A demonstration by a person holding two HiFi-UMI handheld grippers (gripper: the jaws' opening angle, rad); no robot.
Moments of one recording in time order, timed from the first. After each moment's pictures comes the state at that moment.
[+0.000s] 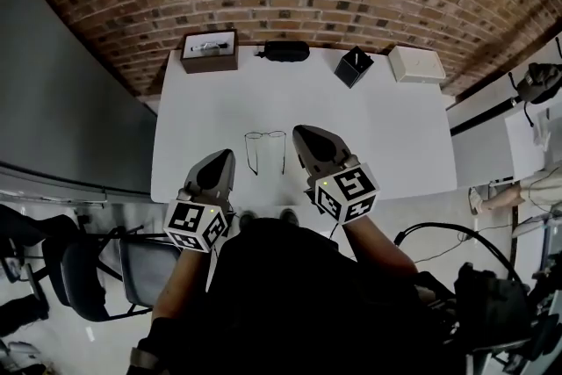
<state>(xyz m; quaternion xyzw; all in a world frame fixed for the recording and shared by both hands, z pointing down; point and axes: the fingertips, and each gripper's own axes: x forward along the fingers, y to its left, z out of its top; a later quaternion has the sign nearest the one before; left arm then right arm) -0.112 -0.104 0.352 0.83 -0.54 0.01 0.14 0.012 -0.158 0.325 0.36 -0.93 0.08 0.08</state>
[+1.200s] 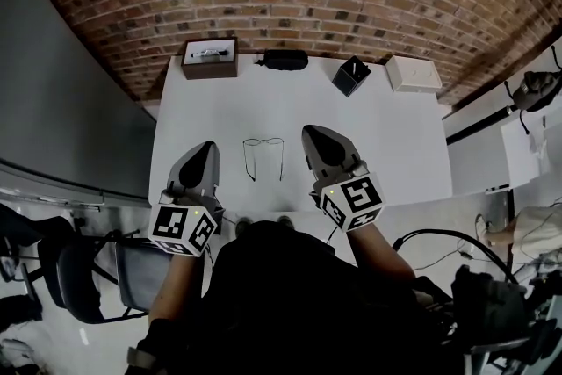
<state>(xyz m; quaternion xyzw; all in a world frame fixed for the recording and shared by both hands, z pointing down) -0.143 -0.110 0.290 0.80 -0.59 -0.04 0.09 0.026 -0.162 0.286 0.38 -0.92 0.02 0.06</state>
